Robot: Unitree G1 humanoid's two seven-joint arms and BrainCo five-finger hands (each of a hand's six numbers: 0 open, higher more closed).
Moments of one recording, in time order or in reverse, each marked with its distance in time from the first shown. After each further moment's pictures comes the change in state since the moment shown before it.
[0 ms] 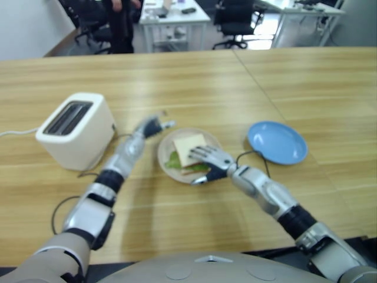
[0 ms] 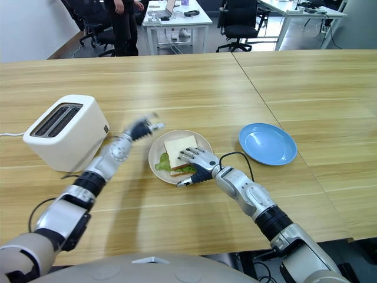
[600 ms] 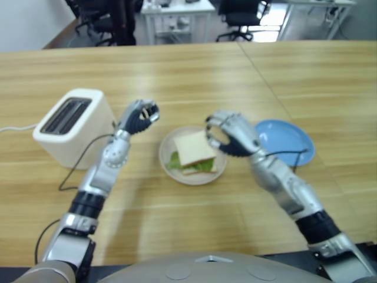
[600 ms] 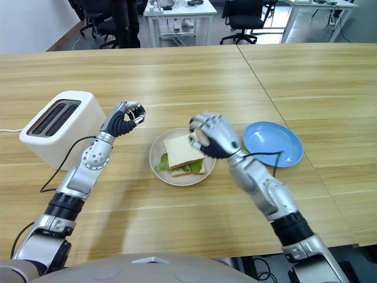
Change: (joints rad) left arm 0.305 0.049 0.116 -0.533 -0.186 -0.066 -0.168; right arm 0.114 -0.039 -0.368 -0.408 0.191 -0.177 -0.455
